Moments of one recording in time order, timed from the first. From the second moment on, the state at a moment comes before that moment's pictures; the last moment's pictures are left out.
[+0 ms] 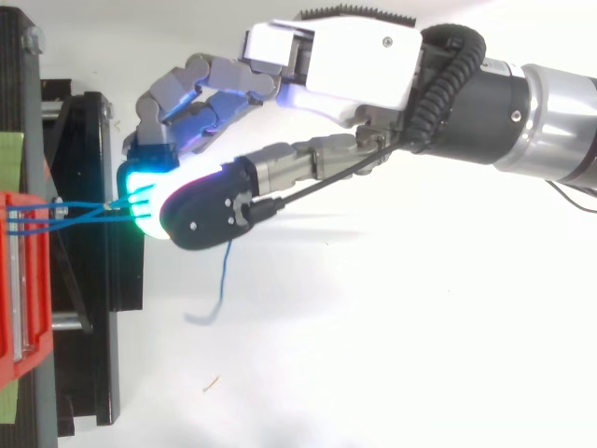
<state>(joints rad) 0.06 -2.33 -1.19 -2.68 -1.40 -0.26</state>
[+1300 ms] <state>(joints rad) 0.06 -2.33 -1.19 -2.67 -1.40 -0.28</state>
